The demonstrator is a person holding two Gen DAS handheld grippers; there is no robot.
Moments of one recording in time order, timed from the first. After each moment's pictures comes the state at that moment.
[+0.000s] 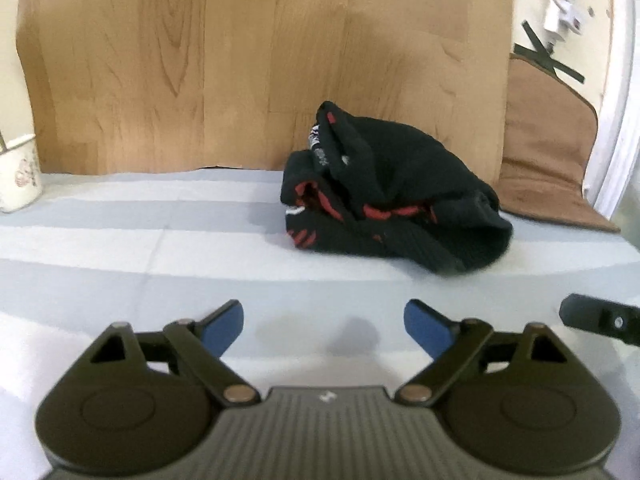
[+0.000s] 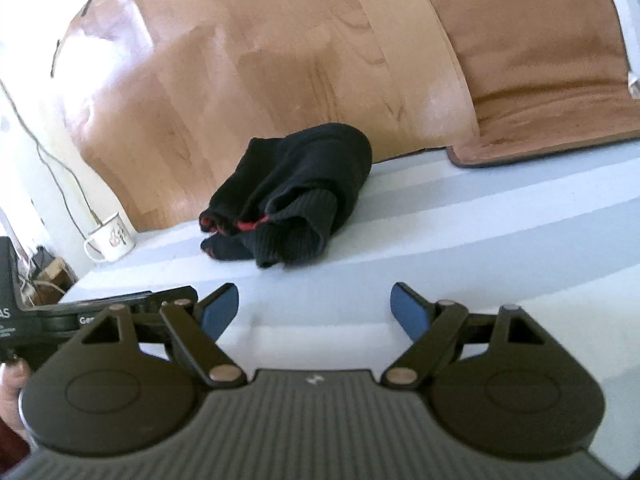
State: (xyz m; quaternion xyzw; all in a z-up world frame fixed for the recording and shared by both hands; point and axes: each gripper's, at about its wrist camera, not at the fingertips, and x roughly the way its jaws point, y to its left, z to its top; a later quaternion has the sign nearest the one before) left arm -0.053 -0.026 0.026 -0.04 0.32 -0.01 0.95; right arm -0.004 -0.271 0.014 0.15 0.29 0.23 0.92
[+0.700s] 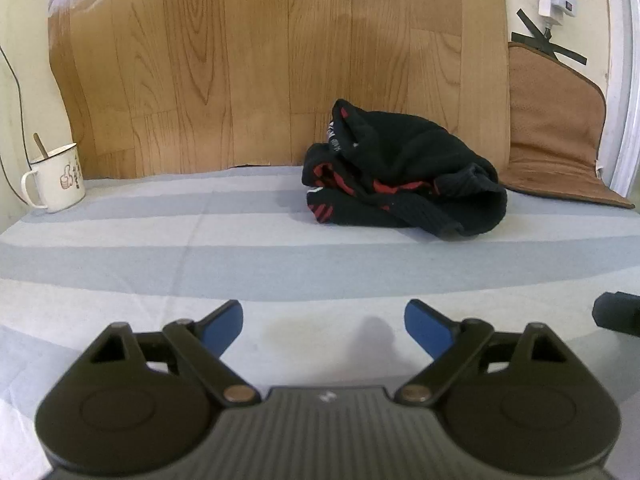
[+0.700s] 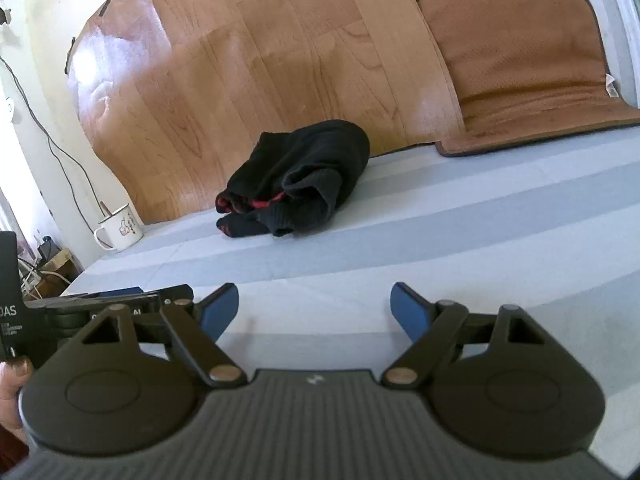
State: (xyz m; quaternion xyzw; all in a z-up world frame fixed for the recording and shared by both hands) left arm -0.093 -0.039 0.026 -0.01 0.31 0.03 0.95; right arm -0.046 -0.272 0.011 0.15 0.28 0.21 0.92
